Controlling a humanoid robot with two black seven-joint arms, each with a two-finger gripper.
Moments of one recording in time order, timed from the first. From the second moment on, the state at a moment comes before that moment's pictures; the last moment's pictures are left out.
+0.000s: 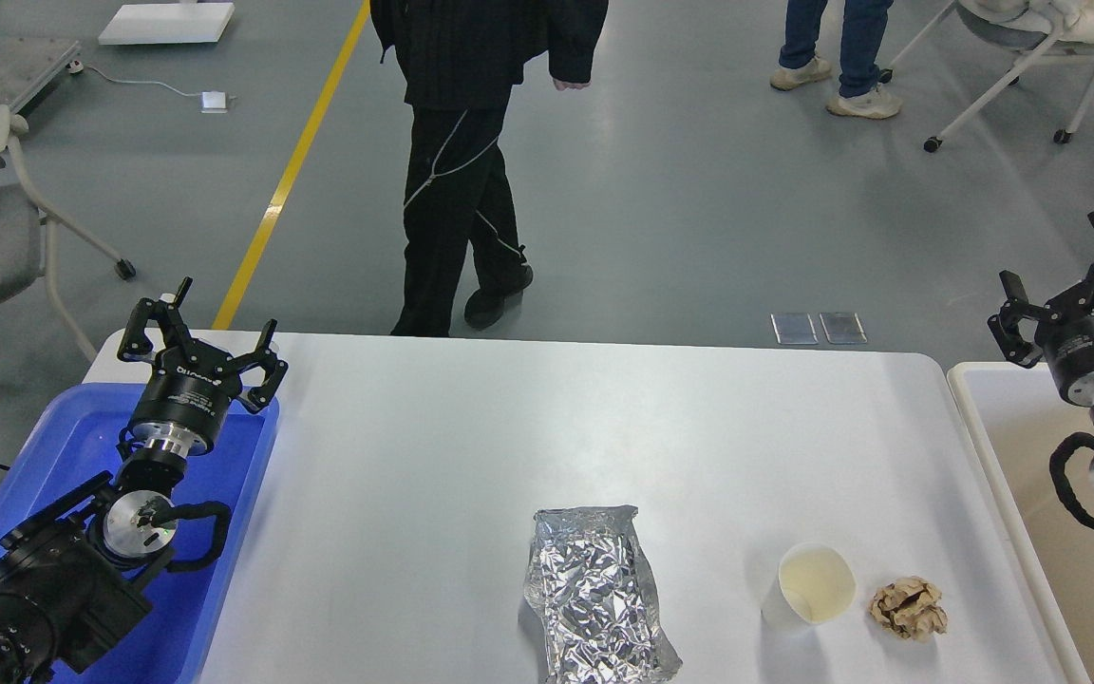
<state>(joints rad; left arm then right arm) -0.58 0.33 -0.75 -0.45 -0.16 -0.63 -0.53 0.58 -0.47 1.10 0.61 -0.29 0.22 0.42</state>
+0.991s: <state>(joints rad) -0.58 0.33 -0.75 -0.45 -0.16 -0.63 -0.53 1.00 -0.76 0.17 0.66 -0.71 0.23 0.45</state>
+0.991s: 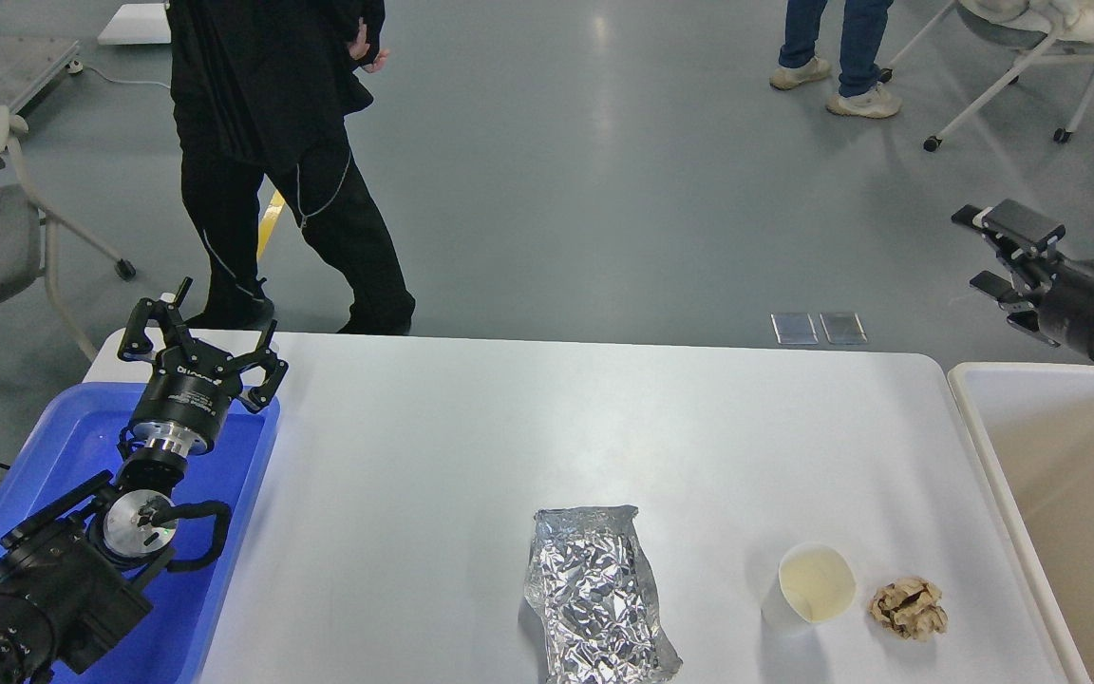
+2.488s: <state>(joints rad) -0.58 0.33 -0.75 -0.45 -0.16 -0.63 -0.53 1.10 -0.88 -0.26 1.26 -1.61 0.18 0.48</state>
